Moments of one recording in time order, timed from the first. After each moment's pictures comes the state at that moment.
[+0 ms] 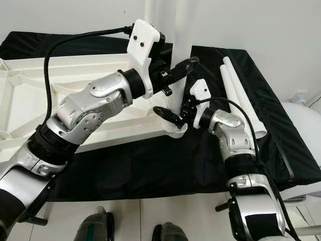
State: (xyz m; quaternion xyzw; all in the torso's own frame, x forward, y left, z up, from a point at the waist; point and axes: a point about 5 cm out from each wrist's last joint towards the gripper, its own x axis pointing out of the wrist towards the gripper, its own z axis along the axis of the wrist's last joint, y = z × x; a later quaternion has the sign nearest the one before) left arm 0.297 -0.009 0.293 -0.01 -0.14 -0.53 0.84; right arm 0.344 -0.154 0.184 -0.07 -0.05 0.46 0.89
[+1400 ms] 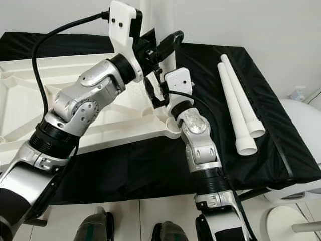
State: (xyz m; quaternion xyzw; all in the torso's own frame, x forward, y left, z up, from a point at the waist) left arm 0.319 0.017 0.301 -0.07 -0.17 -0.46 0.87; right arm 0.330 -0.100 0.219 -0.06 -0.15 0.18 0.97
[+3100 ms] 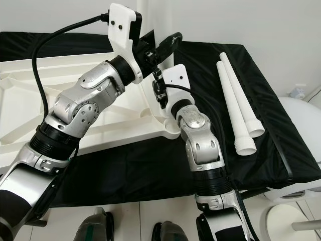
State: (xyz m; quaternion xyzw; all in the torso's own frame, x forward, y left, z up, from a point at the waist) left arm 0.317 0.015 0.305 -0.06 -0.18 -0.46 0.86; right arm 0.325 -0.098 0.223 -0.09 -0.07 0.17 0.98
